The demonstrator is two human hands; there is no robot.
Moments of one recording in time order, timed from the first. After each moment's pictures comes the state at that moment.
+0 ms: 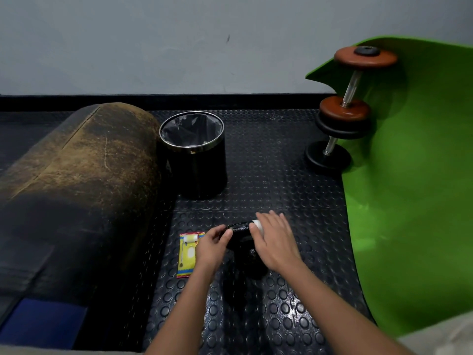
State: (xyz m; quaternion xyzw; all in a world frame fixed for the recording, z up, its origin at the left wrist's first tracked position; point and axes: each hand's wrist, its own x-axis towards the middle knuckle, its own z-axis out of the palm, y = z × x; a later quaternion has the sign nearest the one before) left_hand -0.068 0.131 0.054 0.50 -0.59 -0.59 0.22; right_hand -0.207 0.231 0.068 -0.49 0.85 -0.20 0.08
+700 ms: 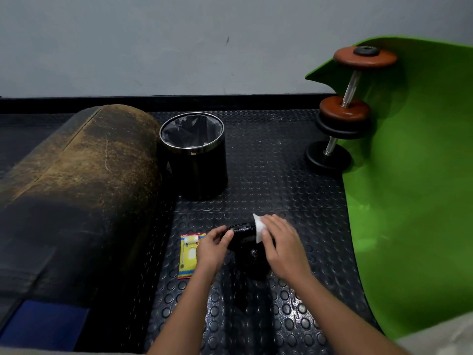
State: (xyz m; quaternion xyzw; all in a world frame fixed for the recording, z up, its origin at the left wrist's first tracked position) left_hand -0.067 0.131 0.054 0.50 -0.59 -0.59 0.21; right_hand -0.210 0.255 0.060 -0.48 0.82 -0.31 0.05
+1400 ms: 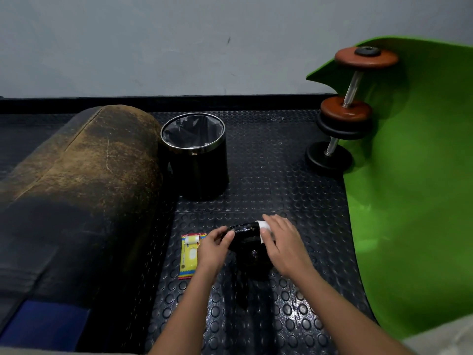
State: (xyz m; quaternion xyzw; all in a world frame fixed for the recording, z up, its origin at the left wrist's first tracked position) left_hand -0.068 0.130 0.055 0.50 -0.60 -0.59 0.21; right_hand -0.216 0.253 0.069 -0.48 0.83 -0.26 0.10
